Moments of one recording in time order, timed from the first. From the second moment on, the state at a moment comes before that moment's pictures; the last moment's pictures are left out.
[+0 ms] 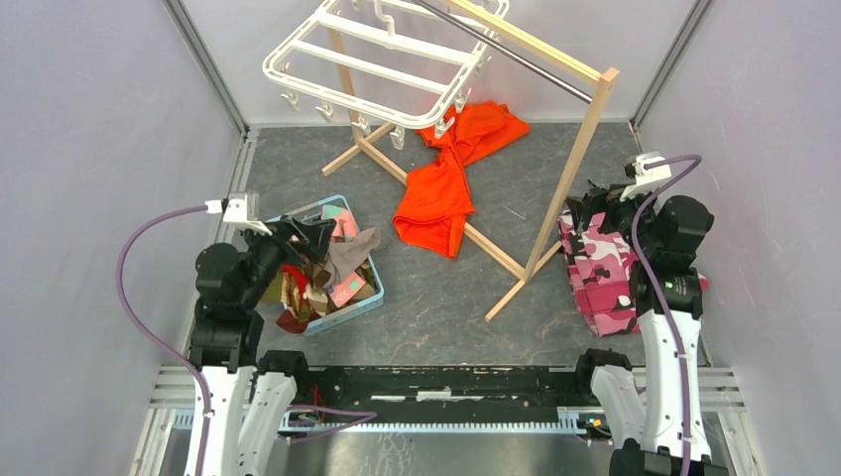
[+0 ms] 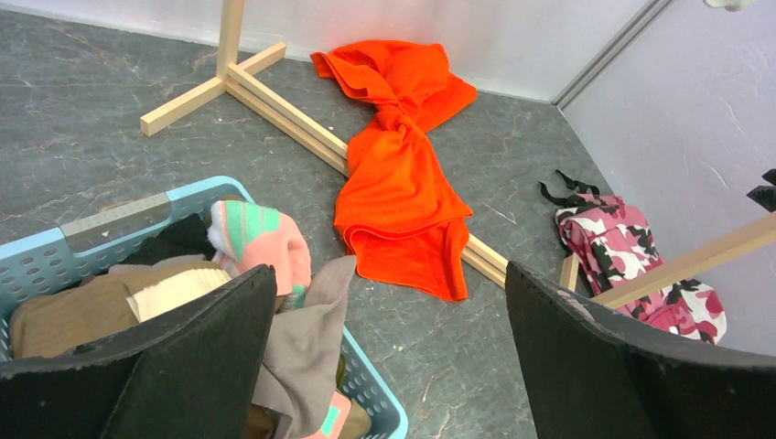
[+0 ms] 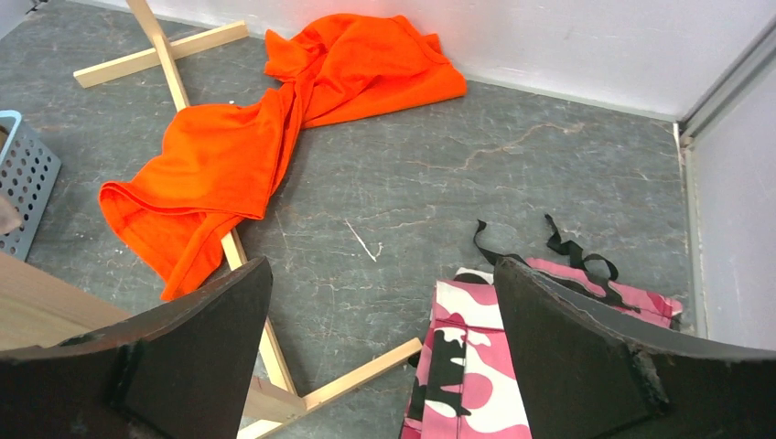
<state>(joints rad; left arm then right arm) -0.04 0.49 0.78 -0.37 0.30 -0.39 -0.19 0.76 0.85 -0.25 -0.48 -0.07</state>
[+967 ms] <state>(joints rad) -0.08 0.40 0.55 -0.31 0.33 -0.43 -0.18 0.62 0.74 -0.64 -0.39 -0.61</state>
